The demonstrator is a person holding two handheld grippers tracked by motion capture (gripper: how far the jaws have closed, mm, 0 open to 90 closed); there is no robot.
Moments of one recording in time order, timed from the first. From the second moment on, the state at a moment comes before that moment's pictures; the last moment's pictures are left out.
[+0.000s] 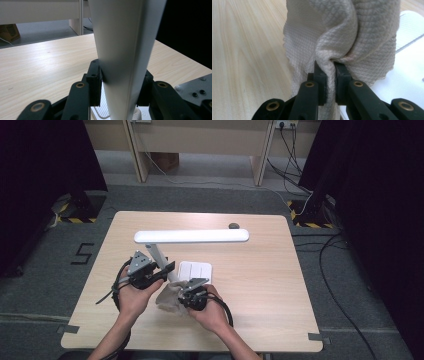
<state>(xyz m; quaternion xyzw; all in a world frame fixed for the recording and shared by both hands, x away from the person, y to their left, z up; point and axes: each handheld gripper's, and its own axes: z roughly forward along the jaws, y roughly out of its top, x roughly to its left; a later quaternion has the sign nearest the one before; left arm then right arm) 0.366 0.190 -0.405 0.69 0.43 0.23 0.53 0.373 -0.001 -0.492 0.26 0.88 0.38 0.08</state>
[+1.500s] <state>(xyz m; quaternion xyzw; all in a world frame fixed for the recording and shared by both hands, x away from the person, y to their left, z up) 0.366 0.188 -0.405 0.69 0.44 0.24 0.53 0.376 -0.051 -0.490 0.30 0.88 0.33 0.15</state>
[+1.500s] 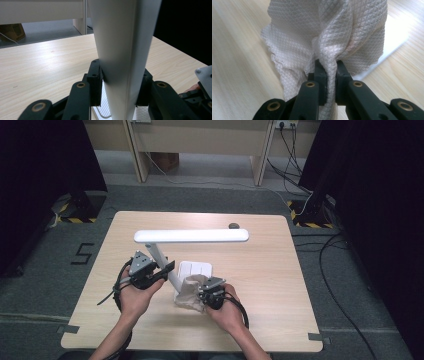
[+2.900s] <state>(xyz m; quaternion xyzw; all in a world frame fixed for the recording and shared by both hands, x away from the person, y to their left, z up) 0.366 0.184 -0.411 0.70 0.43 0.25 0.52 0.400 -0.028 -0.488 0.32 0.87 0.32 0.18</state>
